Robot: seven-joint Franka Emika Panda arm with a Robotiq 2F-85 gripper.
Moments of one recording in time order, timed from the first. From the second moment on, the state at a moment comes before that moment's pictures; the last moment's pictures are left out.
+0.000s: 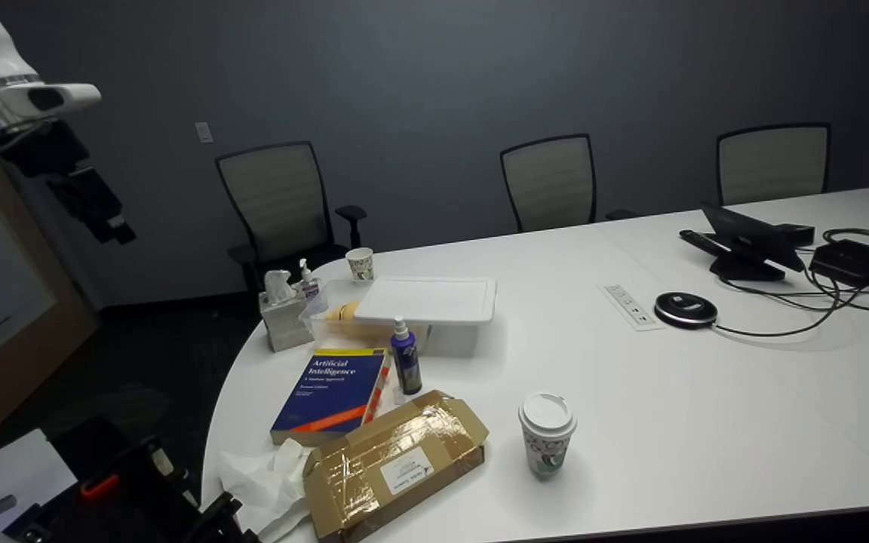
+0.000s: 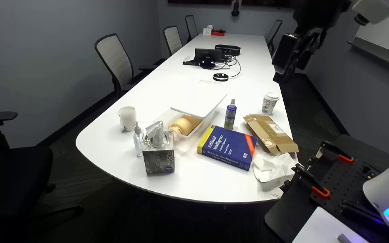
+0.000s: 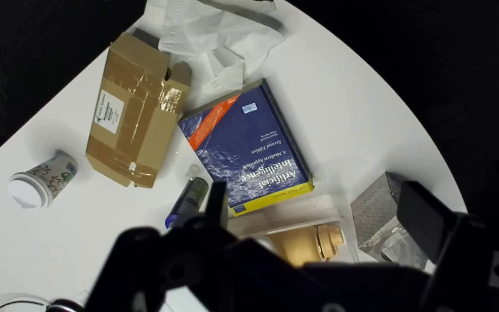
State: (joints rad) arm 0.15 -0.75 0.41 -2.71 0.07 2.08 0.43
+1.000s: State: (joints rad) arm 0.08 -0.10 0.25 -2.34 -0.14 2.34 0.16
